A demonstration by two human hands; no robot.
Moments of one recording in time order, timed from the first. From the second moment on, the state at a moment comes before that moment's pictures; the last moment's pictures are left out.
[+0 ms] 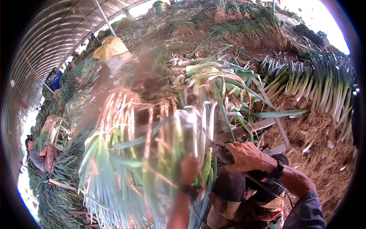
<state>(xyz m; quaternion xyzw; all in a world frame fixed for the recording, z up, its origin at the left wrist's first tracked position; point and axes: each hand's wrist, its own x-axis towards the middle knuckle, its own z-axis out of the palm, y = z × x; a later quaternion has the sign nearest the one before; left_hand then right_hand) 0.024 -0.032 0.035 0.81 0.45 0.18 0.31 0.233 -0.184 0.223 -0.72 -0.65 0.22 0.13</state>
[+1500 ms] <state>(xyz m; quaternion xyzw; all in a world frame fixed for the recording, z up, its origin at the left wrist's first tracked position) -0.038 0.008 0.064 0.79 0.56 0.08 0.23 0.173 -0.127 0.208 -0.62 -0.72 0.31 0.04</state>
